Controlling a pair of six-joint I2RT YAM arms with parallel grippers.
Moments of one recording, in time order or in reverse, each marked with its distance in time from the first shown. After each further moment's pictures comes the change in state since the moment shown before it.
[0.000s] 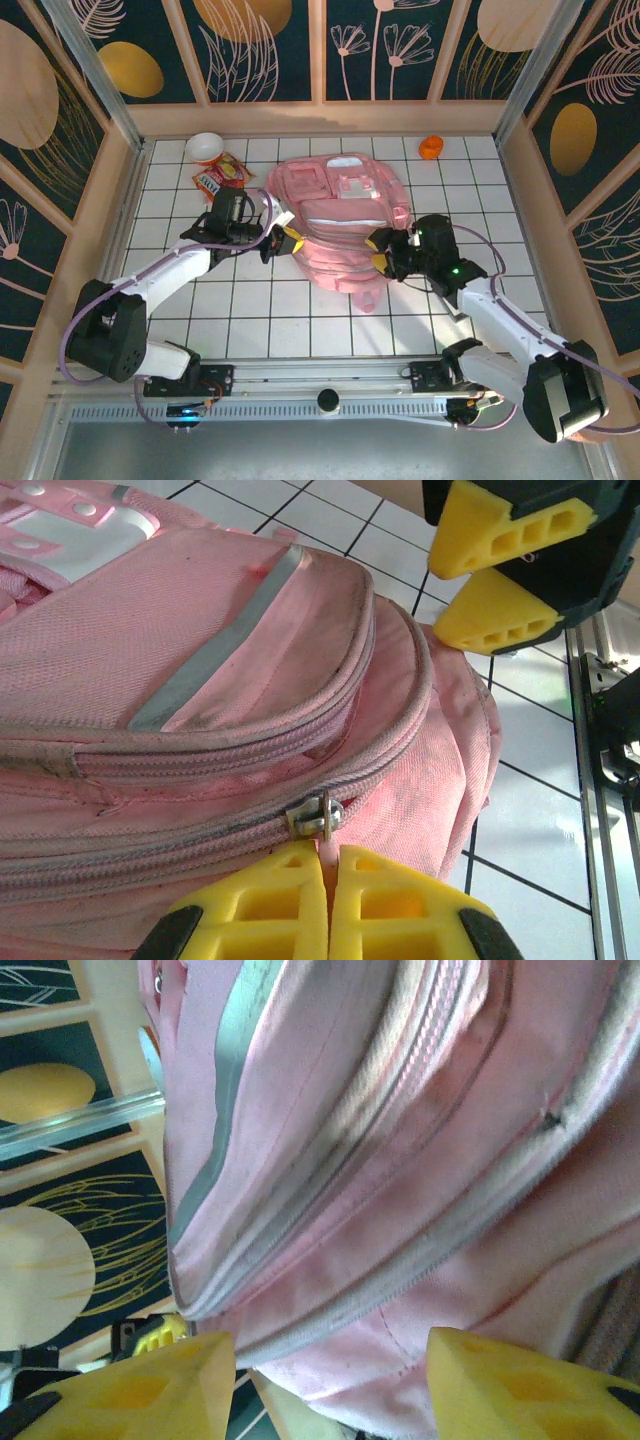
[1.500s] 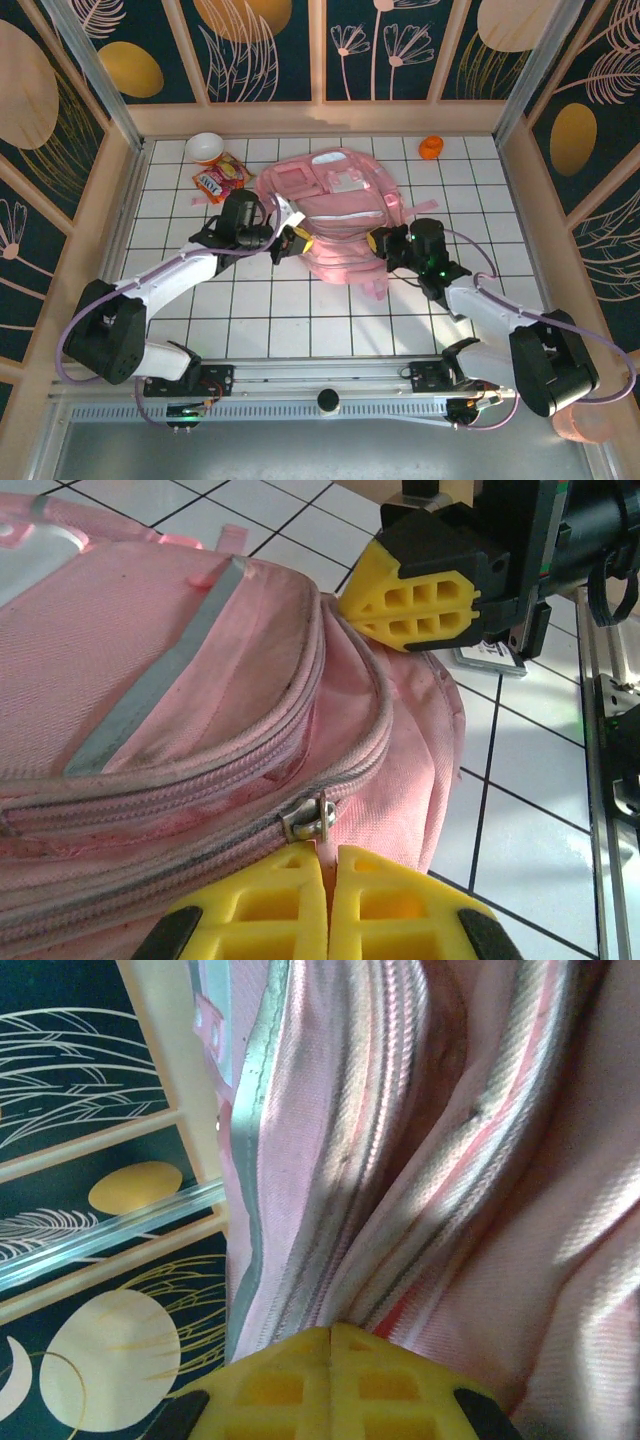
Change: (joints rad) left arm -0.106 -0.001 -0.005 0.086 -0.110 -0.109; right arm 0.042 0.135 -0.090 0.391 0.185 0.209
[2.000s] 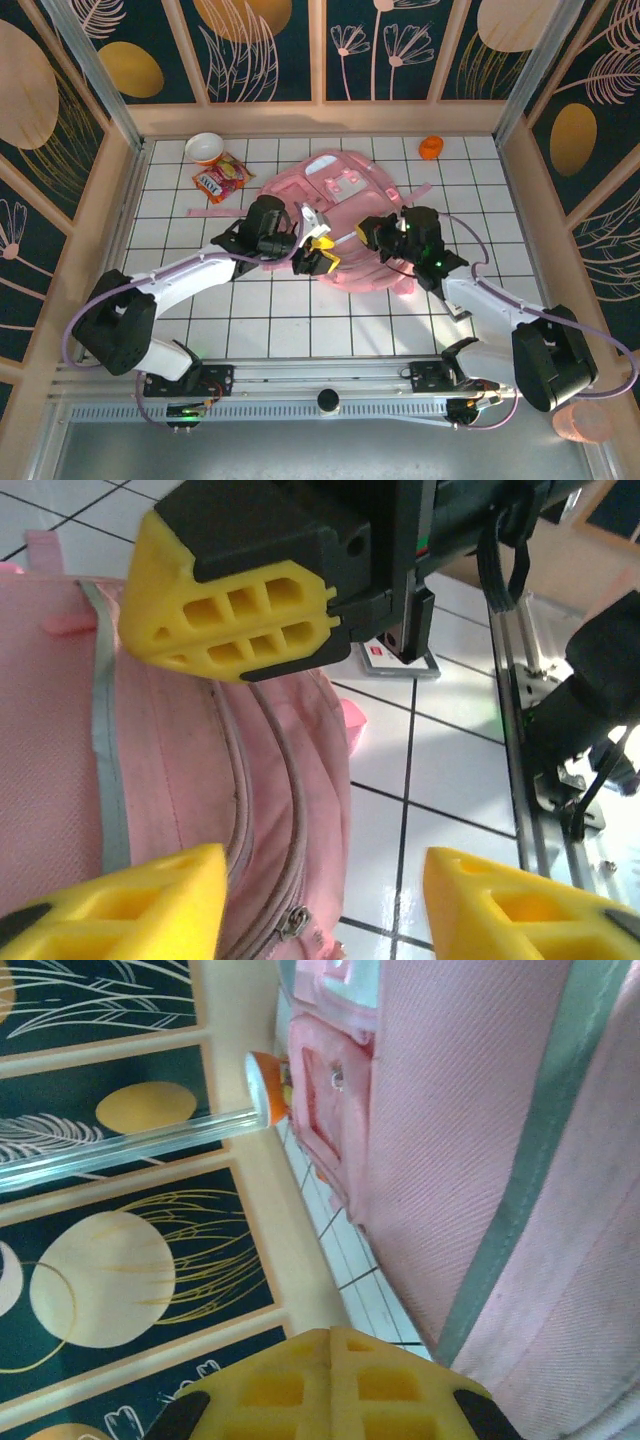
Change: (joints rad) left arm -0.147 0.049 0.043 0.052 0.014 0.009; right arm 0.019 0.021 0.123 -0.075 -0.081 -0.146
